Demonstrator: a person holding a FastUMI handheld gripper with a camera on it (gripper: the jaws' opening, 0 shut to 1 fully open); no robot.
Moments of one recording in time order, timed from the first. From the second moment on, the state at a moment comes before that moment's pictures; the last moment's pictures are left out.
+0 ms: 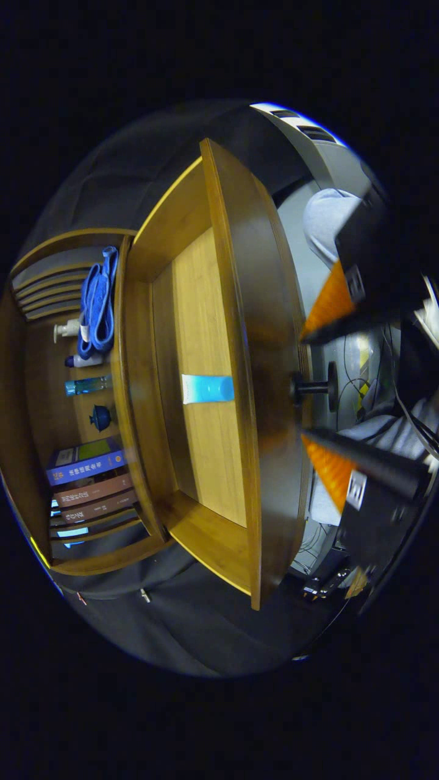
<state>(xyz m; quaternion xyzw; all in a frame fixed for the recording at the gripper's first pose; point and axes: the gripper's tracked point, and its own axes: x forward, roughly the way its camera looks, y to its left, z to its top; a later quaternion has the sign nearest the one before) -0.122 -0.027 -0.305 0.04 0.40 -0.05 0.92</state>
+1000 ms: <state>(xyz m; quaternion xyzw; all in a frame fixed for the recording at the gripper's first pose) 0.059 -0.019 -0.271 0.02 0.49 -0.03 0.87</state>
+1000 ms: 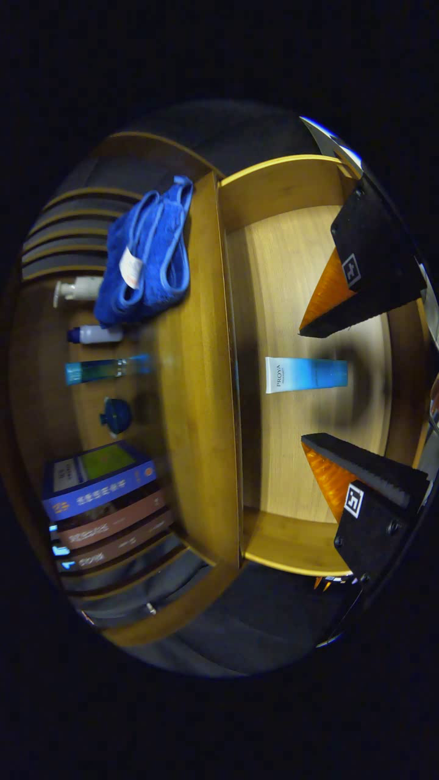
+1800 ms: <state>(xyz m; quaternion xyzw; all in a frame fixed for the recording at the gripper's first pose) 0.060 -0.034 -0.335 -0.01 0.64 -0.07 0.76</state>
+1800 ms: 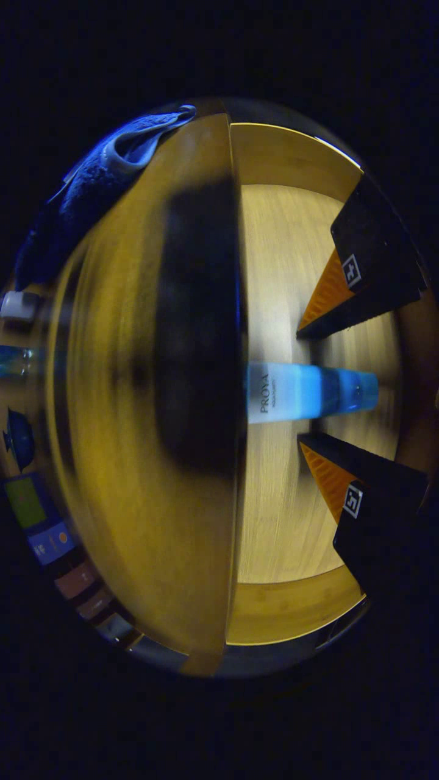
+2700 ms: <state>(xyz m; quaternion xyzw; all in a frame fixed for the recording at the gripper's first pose) 0.036 -0.007 -0.256 -0.02 0.57 -0.02 0.82</state>
